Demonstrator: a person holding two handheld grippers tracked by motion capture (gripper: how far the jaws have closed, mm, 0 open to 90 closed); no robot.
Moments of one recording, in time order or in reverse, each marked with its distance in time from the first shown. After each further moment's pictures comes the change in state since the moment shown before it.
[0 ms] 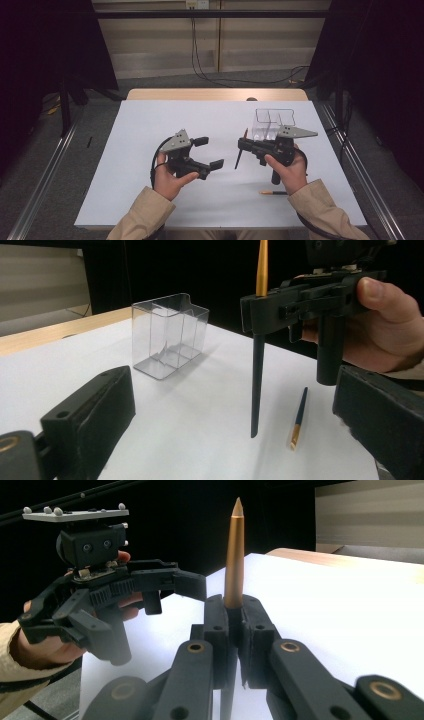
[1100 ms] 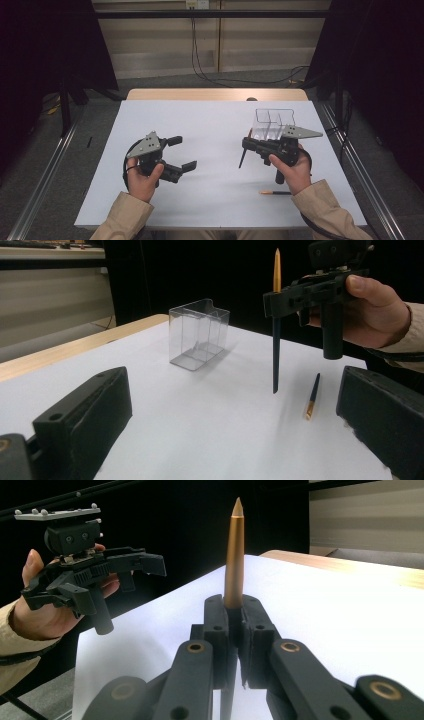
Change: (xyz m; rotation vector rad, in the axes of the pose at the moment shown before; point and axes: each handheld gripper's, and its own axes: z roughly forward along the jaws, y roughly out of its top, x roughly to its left) left arm 0.015 -0.004 -0.063 -0.014 0.053 0.061; right arm -0.005 0.000 -0.010 -0.004 -0.016 -0.015
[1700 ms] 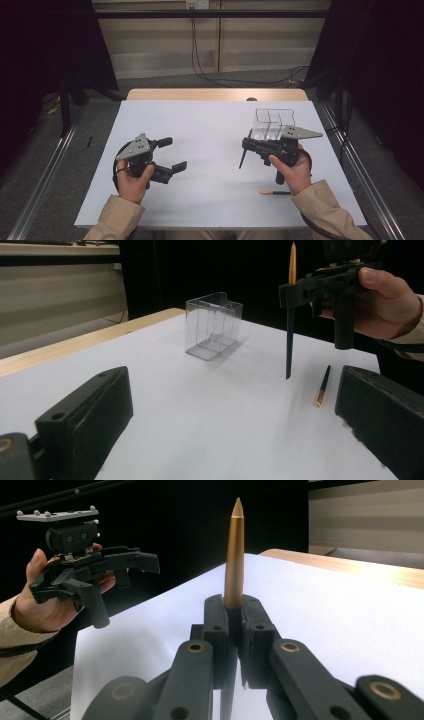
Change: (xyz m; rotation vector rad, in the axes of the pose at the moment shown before) left arm 0.009 -0.007 -0.023 0.005 0.043 0.000; right arm 0.001 0.000 0.000 0.004 -0.003 -0.006
